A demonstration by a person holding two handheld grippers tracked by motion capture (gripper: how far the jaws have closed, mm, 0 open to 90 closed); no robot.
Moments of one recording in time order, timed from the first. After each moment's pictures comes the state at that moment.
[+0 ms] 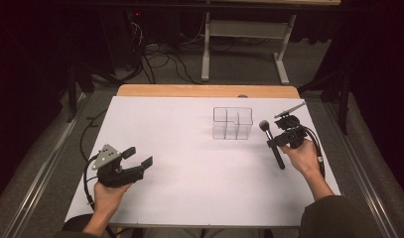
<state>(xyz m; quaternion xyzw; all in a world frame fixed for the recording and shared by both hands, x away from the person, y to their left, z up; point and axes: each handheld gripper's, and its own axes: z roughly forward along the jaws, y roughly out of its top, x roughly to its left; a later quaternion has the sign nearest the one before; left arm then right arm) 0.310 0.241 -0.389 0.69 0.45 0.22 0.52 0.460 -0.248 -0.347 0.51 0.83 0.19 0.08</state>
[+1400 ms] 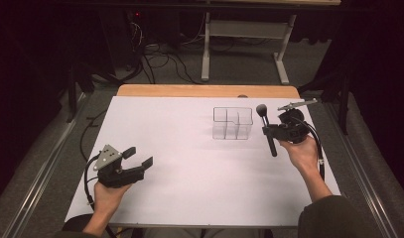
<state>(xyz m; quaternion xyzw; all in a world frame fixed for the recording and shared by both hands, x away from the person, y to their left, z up) 0.309 0.240 -0.390 0.69 0.45 0.23 0.52 0.444 -0.240 -0.317 0.46 0.81 0.33 0.15</state>
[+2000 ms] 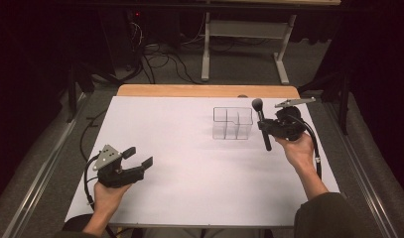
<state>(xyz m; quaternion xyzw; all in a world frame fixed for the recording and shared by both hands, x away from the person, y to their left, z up) 0.309 0.240 -0.390 0.69 0.45 0.23 0.52 0.446 -0.230 -0.313 0.43 0.81 0.37 0.17</state>
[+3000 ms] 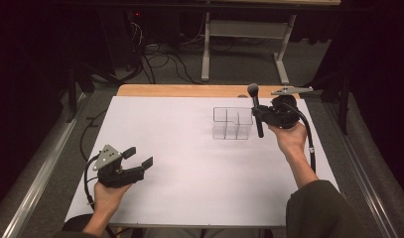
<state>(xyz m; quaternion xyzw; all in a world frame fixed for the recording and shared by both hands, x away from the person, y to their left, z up) 0.309 0.240 -0.390 0.69 0.45 0.23 0.52 0.462 -0.212 -0.293 0.42 0.78 0.41 0.20</state>
